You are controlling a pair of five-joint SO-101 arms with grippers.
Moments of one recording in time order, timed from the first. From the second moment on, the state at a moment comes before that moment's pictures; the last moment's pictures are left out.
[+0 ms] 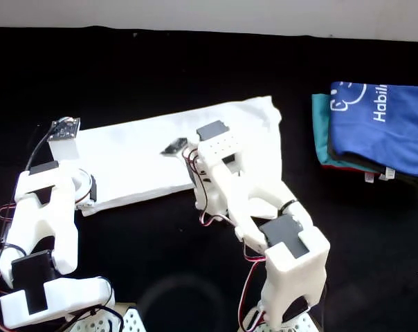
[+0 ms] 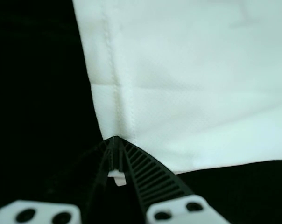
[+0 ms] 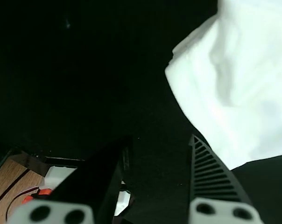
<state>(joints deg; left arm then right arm) -26.4 -5.5 46.2 46.5 -14.0 -33.1 17.4 3.5 94.9 27.6</state>
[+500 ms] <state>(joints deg) -26.4 -5.5 46.2 46.5 -14.0 -27.6 17.4 4.5 89.1 39.0</state>
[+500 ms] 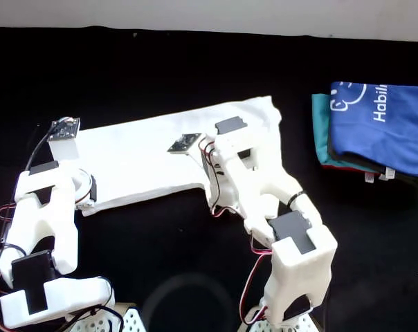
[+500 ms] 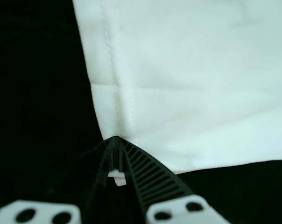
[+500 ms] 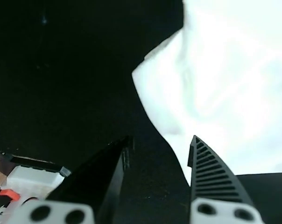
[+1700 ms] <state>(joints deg) -26.4 -5.5 46.2 46.5 -14.0 -19.0 33.0 -14.9 91.9 39.3</state>
